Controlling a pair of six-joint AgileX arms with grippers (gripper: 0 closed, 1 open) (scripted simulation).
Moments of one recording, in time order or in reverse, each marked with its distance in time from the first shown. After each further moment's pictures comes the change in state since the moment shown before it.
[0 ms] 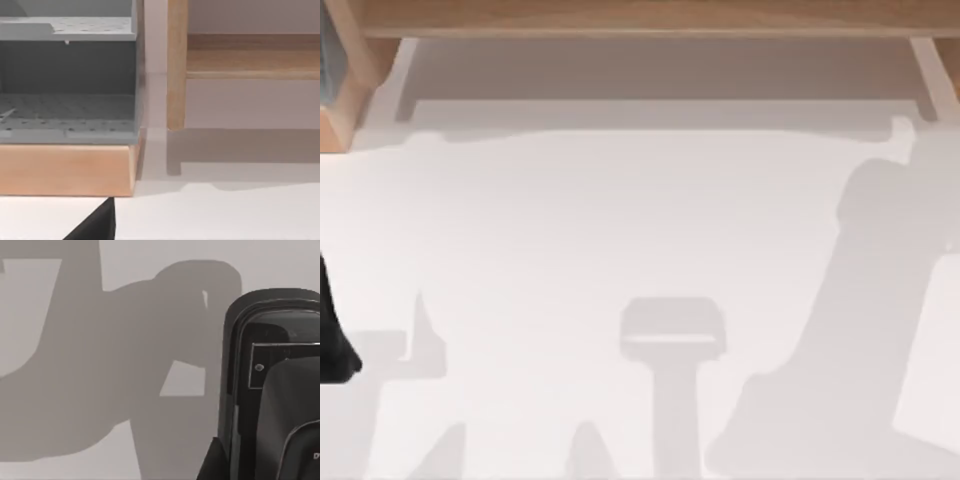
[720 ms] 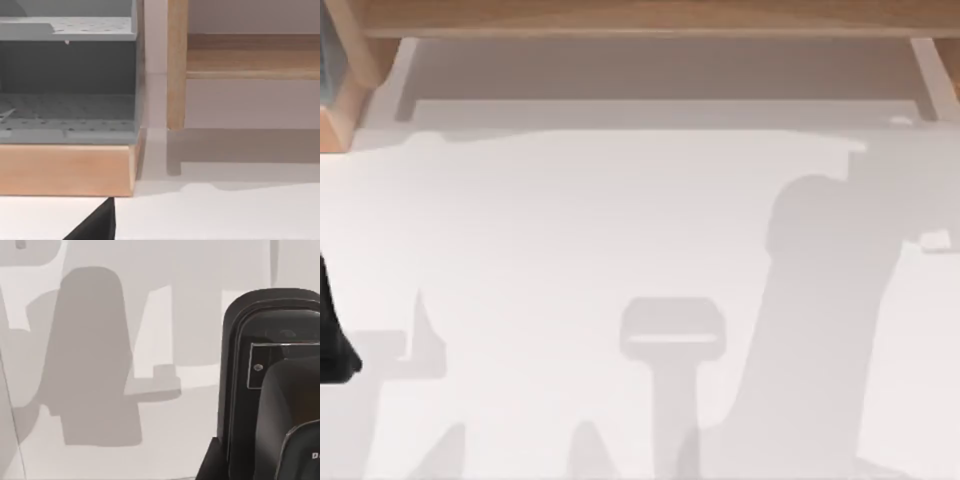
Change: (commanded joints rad) left arm 0.000 0.000 0.000 0.000 0.000 0.000; right arm -0.015 -0.113 0.066 -0.007 0.011 0.070
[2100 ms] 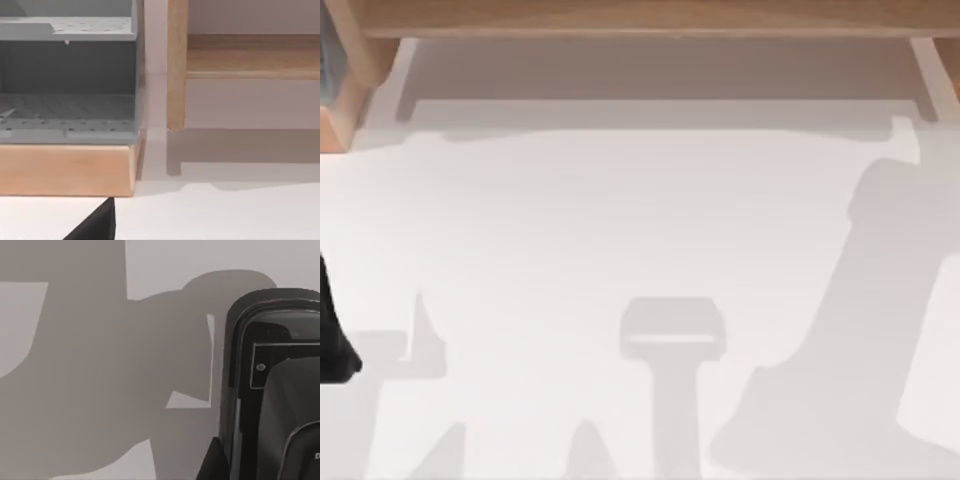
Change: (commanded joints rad) left arm 0.000 0.000 0.000 0.000 0.000 0.000; right arm 0.013 0.117 -0.120 0.046 -0.009 -0.068
